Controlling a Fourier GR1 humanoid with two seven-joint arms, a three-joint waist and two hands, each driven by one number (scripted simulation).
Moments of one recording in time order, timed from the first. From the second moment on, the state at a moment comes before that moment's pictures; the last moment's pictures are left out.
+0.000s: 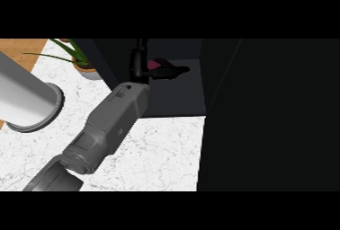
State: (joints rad) left arm -1.13 0.02 -0.28 -0.22 0.68 0.48 -0.65; right arm 0.27 -0.11 0.31 -2.50 -0.10 0.15 0.35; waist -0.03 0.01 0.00
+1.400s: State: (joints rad) left arm -0.54 0.10 -0.48 -1.17 0.58 0.54 -0.45; right arm 0.26 -0.12 0.34 -2.51 -0.09 0.09 0.38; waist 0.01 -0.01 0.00
